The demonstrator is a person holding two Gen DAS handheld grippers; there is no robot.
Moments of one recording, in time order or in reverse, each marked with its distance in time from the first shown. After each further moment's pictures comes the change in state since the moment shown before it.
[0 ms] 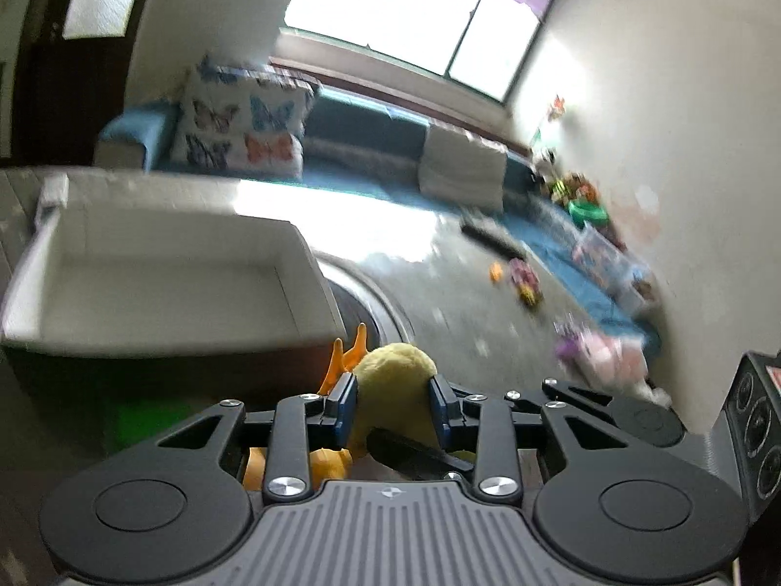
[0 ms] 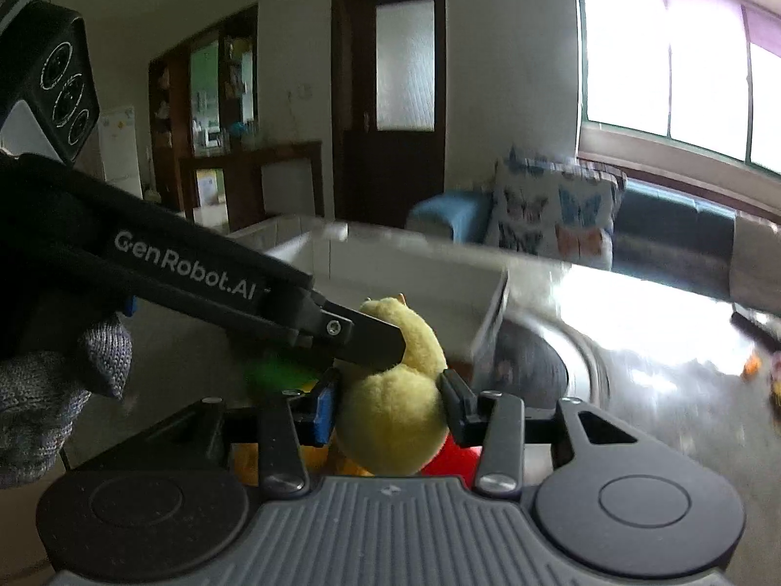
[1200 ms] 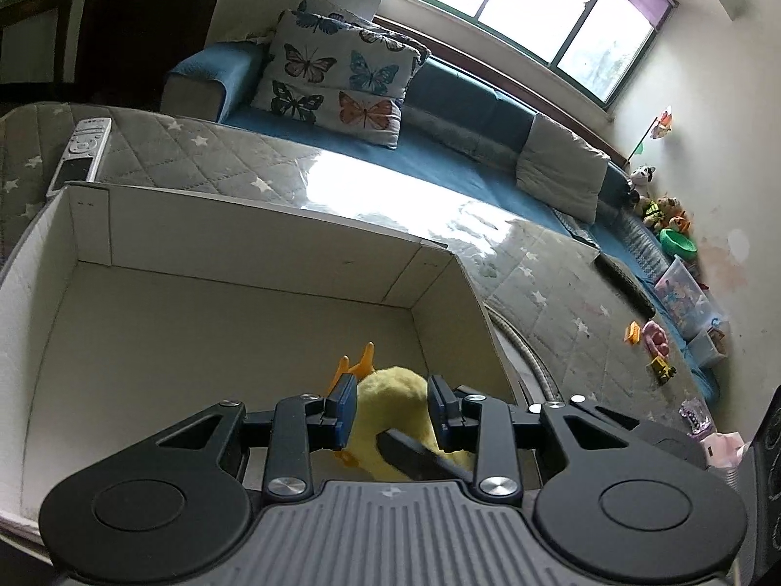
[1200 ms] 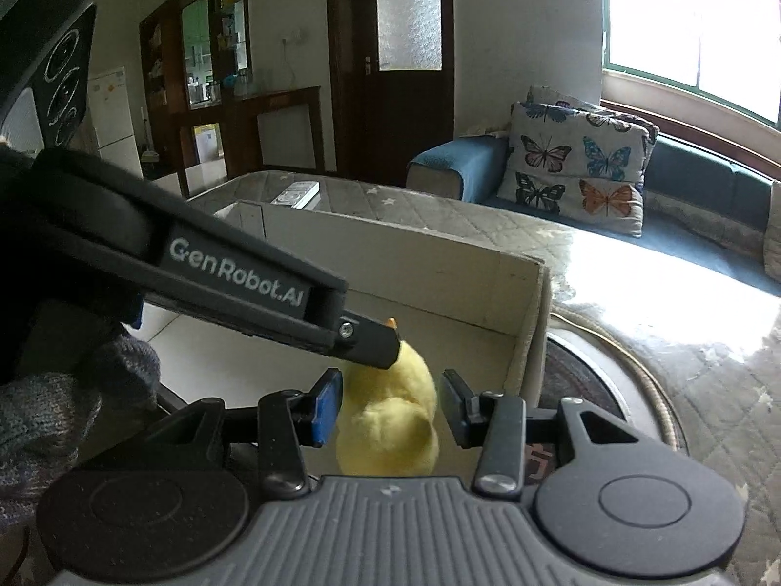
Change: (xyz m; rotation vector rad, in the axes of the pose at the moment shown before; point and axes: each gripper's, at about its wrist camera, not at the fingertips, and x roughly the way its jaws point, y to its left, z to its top) left arm 0.125 0.110 0.056 -0.166 0.110 0.136; right arm 0.173 -0.029 0.029 0.018 0.164 0.031
